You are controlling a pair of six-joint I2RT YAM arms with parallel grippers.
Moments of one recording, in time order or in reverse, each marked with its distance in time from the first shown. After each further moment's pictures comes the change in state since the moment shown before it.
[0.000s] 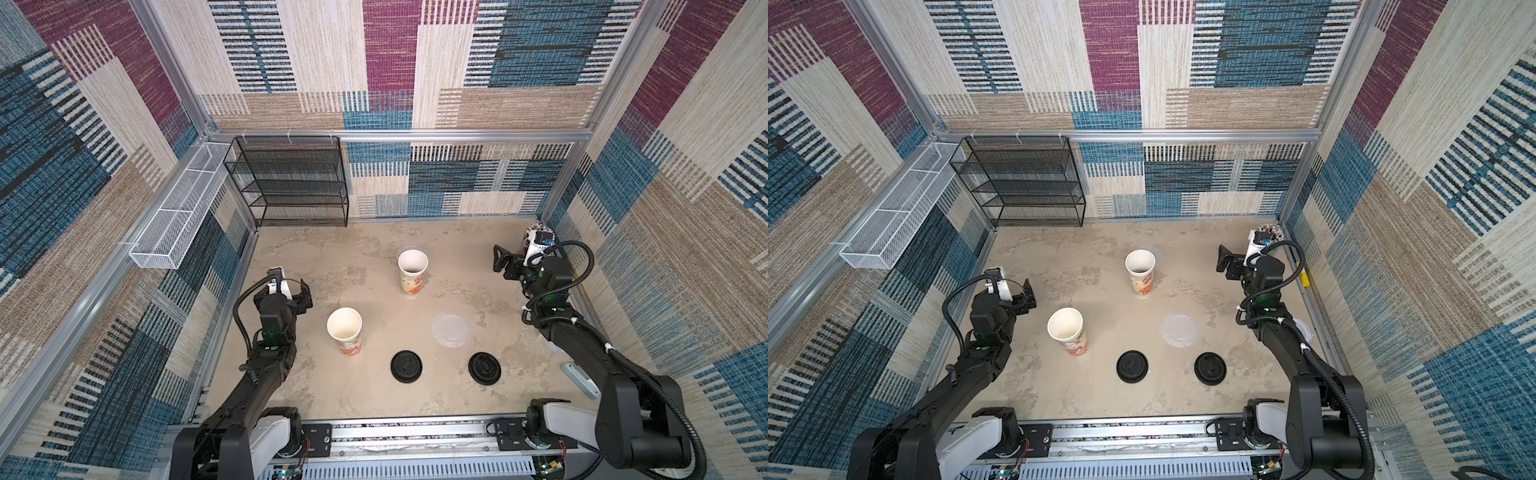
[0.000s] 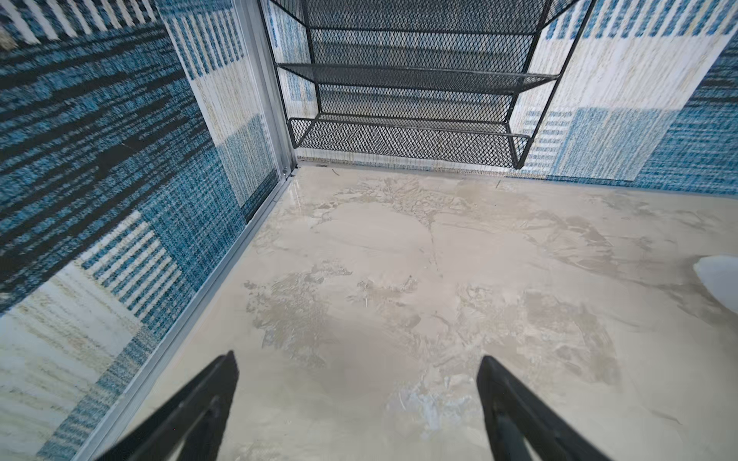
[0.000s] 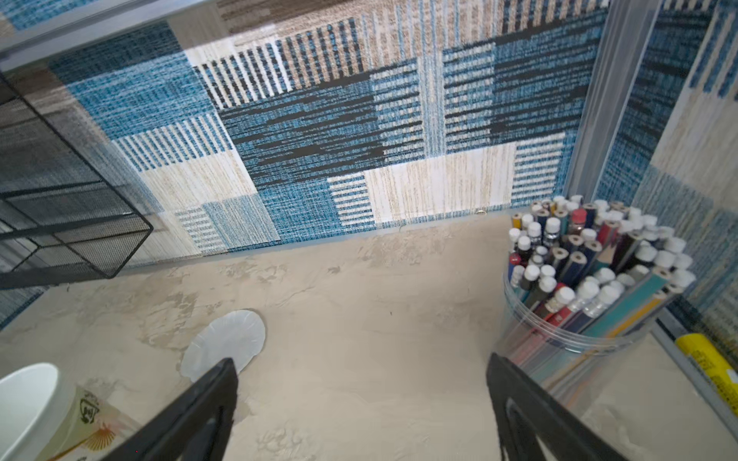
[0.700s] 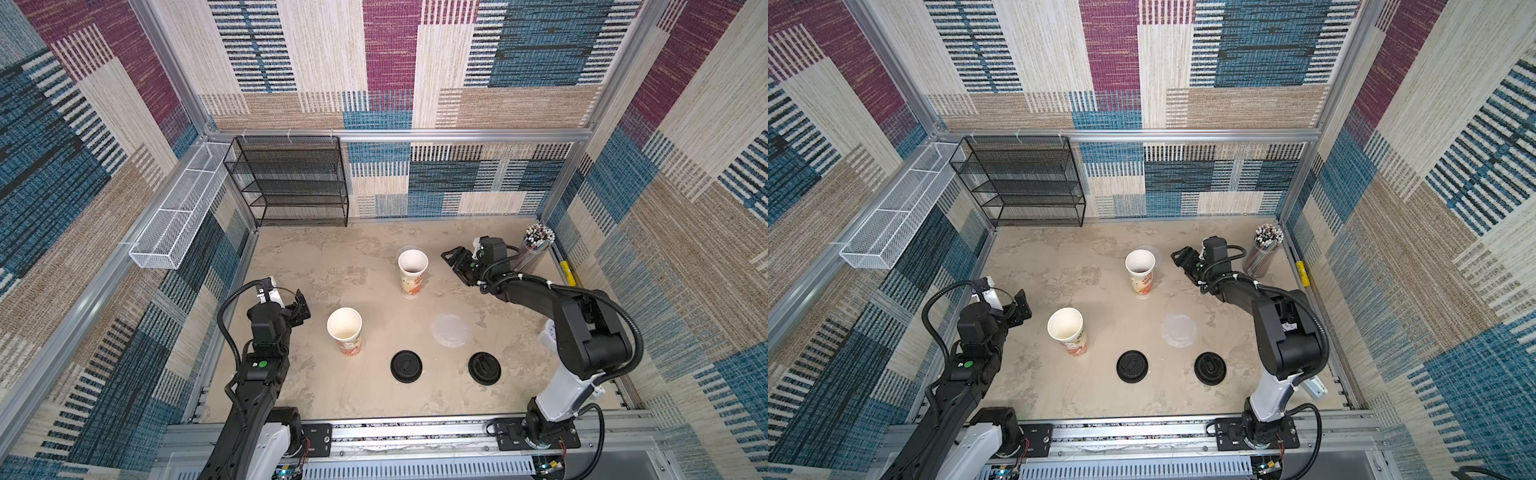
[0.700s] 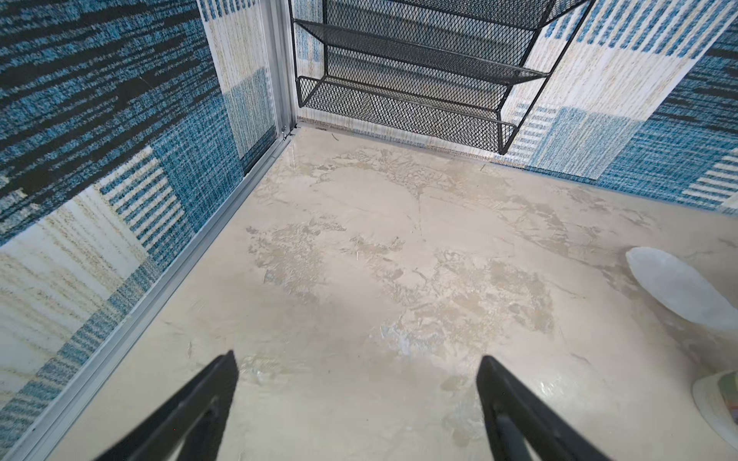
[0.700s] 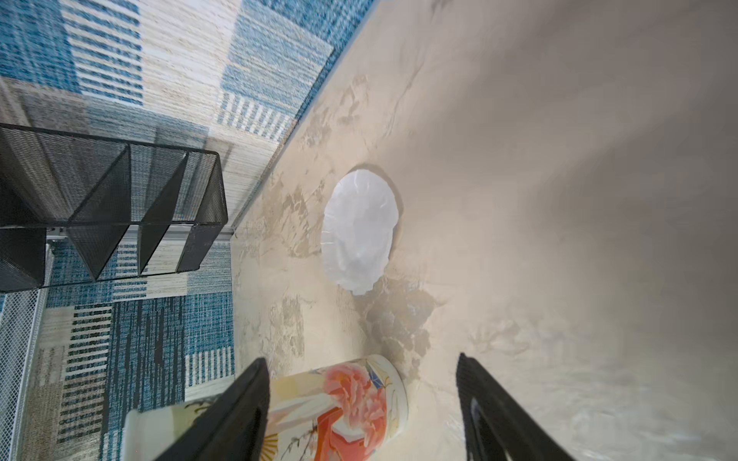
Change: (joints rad) left arm 0.002 -0.251 0.040 -0.399 0.029 -0.152; right arm 0.266 0.519 0.340 -0.201 -0.216 0.727
